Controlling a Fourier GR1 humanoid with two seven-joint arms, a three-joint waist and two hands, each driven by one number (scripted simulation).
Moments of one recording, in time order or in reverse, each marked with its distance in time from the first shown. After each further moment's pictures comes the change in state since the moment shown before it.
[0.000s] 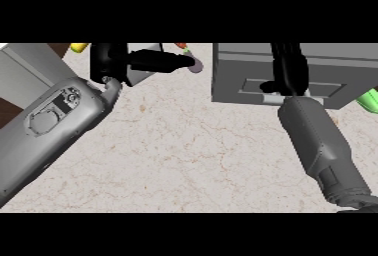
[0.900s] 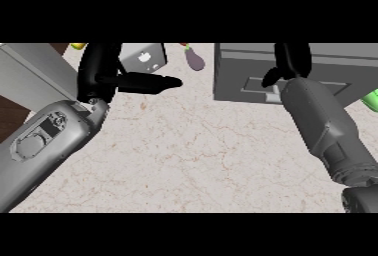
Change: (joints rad) left arm 0.156 0.042 0.026 -0.136 -0.041 -0.028 -0.038; right arm -0.185 -0.049 -0.089 0.220 -0.043 0.032 -0.095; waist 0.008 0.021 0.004
